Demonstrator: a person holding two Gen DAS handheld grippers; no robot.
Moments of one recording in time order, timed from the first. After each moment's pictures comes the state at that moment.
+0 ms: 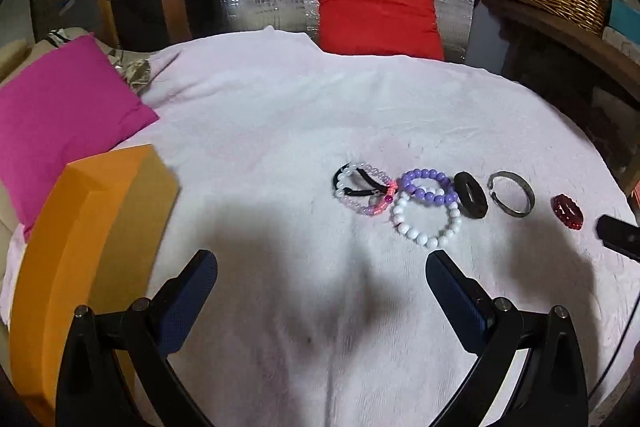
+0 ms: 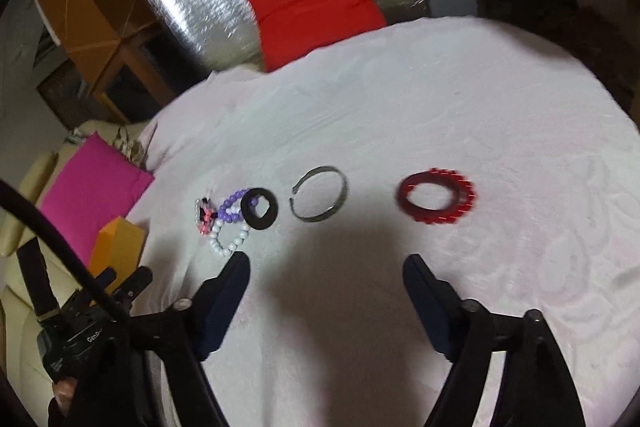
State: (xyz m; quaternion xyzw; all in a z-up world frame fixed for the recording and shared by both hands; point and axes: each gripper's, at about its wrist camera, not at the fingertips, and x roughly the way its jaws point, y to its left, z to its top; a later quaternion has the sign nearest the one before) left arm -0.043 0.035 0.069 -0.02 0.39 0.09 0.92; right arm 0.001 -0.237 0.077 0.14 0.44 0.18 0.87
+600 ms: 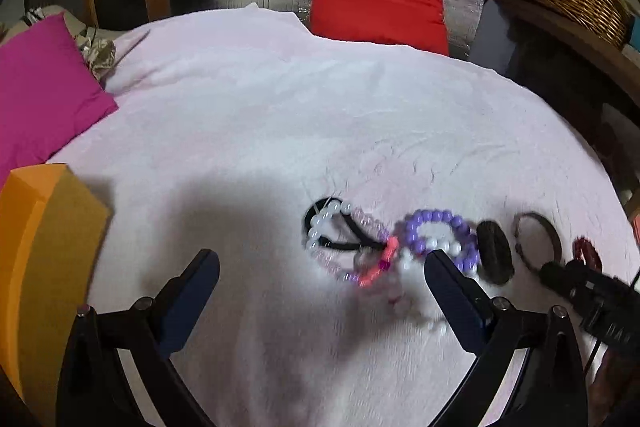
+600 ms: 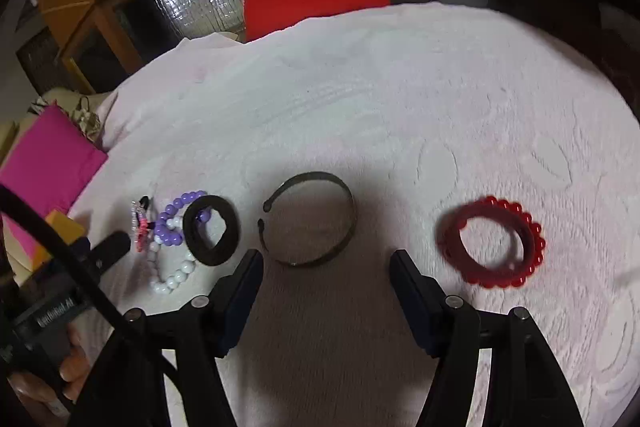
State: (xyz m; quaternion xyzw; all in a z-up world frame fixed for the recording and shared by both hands) left arm 0.038 0.042 0.041 -0.06 0.41 0.08 0.91; right arm 0.066 -0.189 0.029 0.07 0.45 0.13 0.88
